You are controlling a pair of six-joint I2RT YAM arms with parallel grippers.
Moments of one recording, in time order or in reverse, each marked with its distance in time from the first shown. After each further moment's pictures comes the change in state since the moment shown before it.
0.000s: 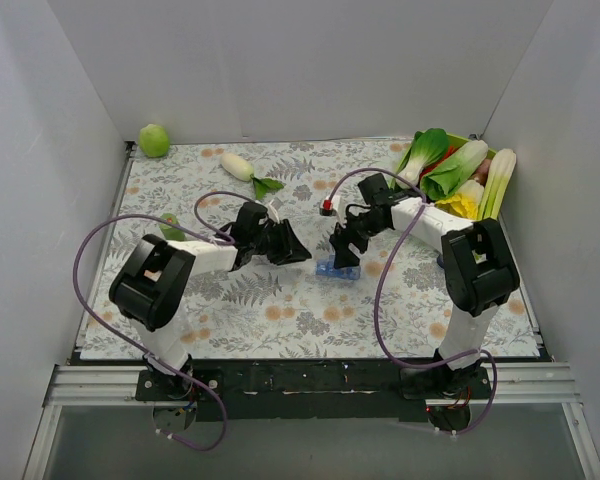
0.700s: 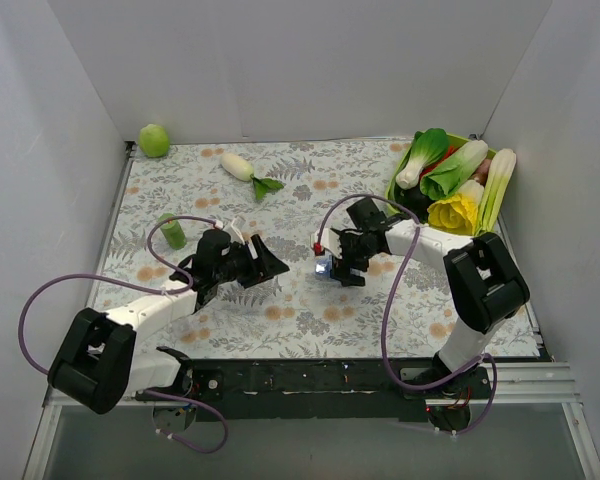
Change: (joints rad) left arm 0.045 -0.486 -0.324 -0.071 -0.103 -0.026; right arm 0.129 -0.095 -0.204 0.109 0.262 -0.239
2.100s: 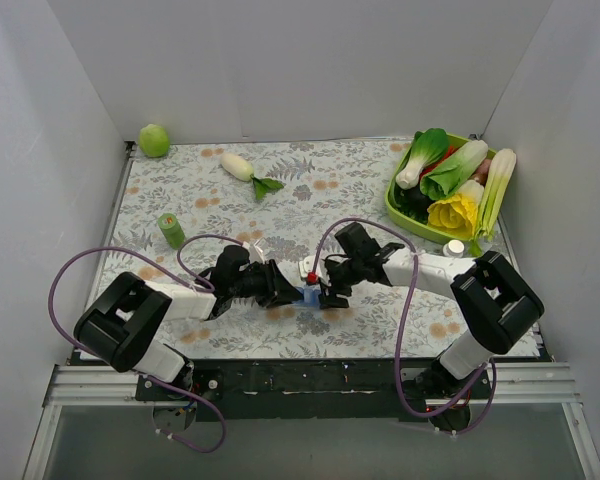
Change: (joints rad) left arm -0.117 0.250 -0.097 0.320 0.188 -0.159; right arm 0.169 -0.129 -0.200 0.239 -0.228 0.067
